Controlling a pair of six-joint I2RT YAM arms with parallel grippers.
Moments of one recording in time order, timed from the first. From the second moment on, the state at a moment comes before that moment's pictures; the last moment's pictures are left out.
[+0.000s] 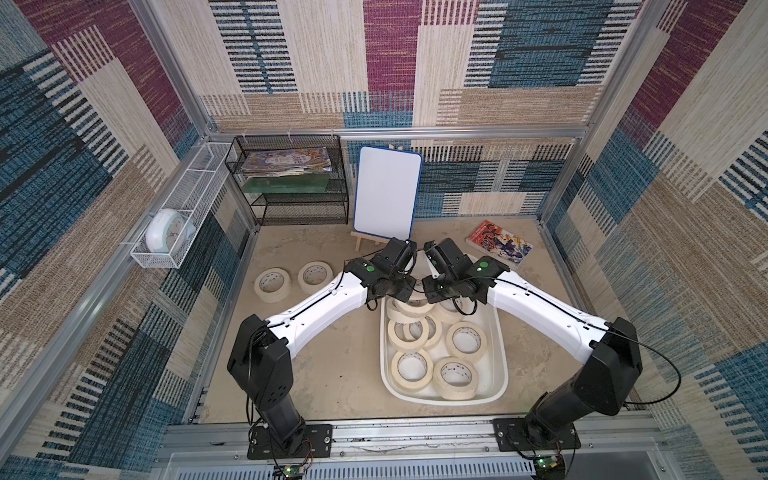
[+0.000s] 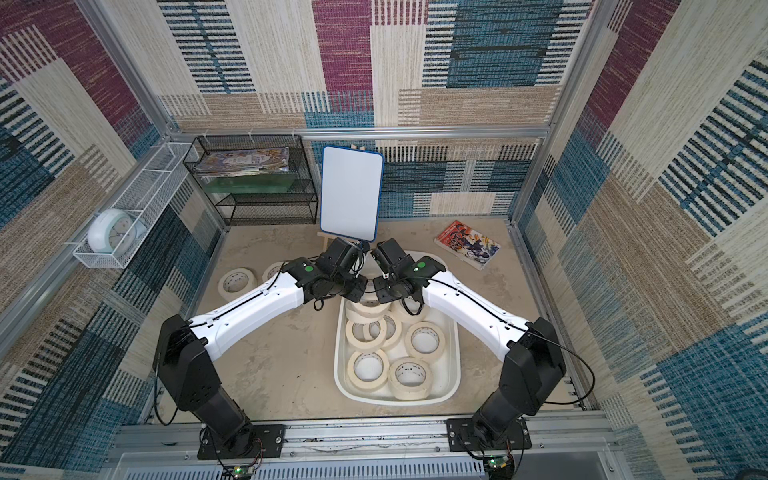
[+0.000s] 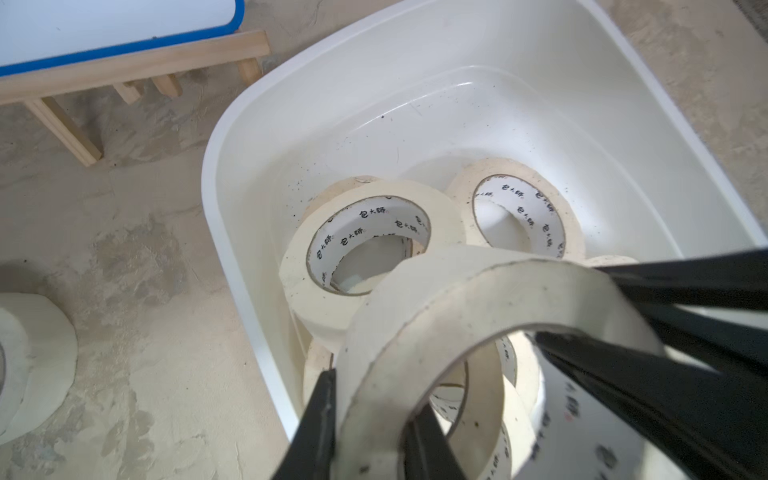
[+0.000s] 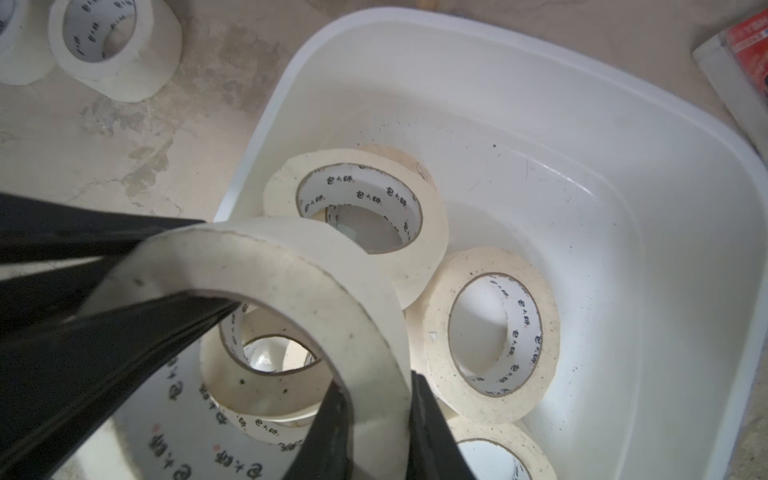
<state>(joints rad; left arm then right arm) -0.71 1.71 1.50 -0.72 -0.05 -0.18 0.74 1.57 1.40 -0.81 0.13 0.33</state>
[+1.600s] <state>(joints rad) -0.13 2.20 1.77 -0.74 0.10 -0.08 0.50 1.22 1.20 -0.83 0.19 0.30</state>
